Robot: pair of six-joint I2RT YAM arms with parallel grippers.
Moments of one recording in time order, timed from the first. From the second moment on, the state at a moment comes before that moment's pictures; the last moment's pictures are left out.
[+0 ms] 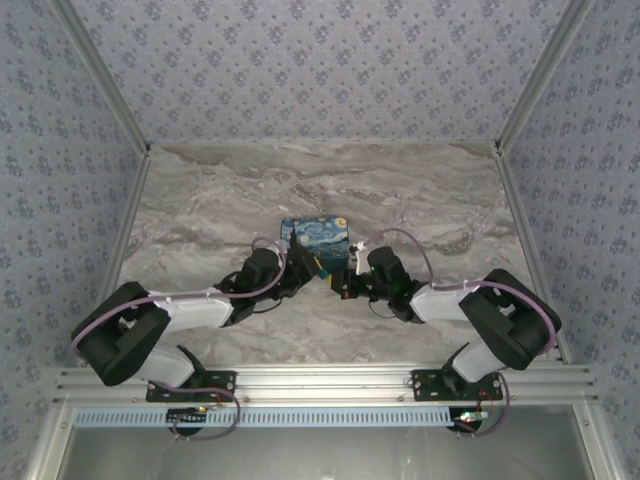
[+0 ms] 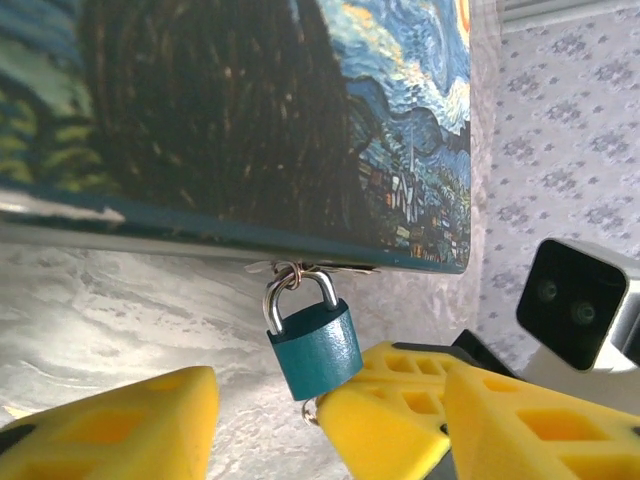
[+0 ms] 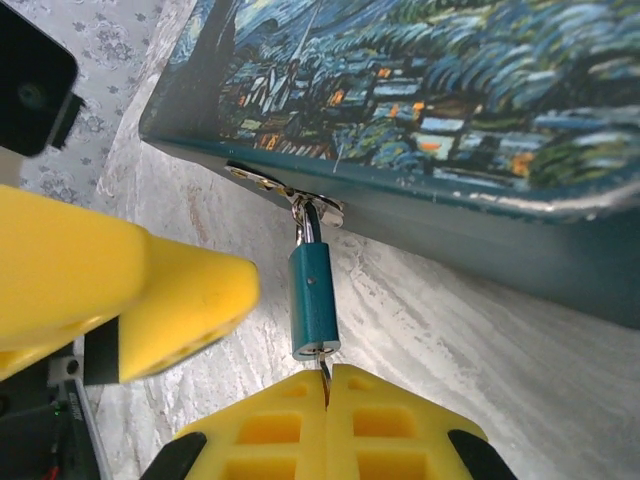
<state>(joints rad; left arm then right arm) -0.79 1.42 0.44 0.51 0.17 -1.31 0.71 1.50 0.43 0.55 -0.35 0.72</state>
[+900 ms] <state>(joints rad) -0.86 1.65 0.40 0.79 0.05 -1.54 0.74 1.50 0.43 0.51 -0.28 0.94</state>
